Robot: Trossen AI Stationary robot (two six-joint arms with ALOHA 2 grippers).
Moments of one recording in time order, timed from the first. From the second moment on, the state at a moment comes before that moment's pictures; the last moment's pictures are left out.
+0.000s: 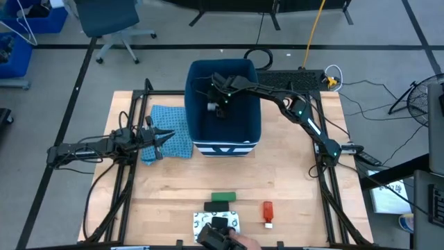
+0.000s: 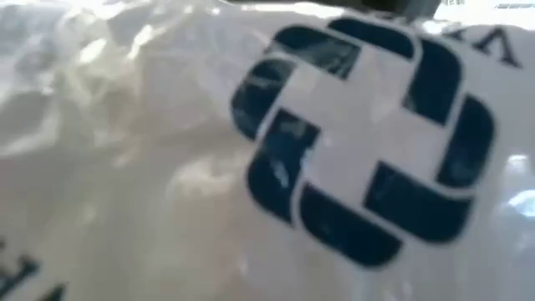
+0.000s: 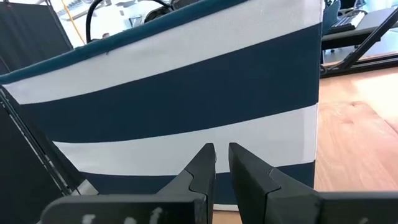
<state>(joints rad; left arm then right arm) 0.12 0.10 0.01 0.07 -0.19 0.26 -0.52 2.45 2.15 -0.85 -0.15 -0.39</state>
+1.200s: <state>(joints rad) 0.12 0.10 0.01 0.10 -0.18 0.29 -0.49 1.84 2.15 -0.91 -0.19 -0.33</state>
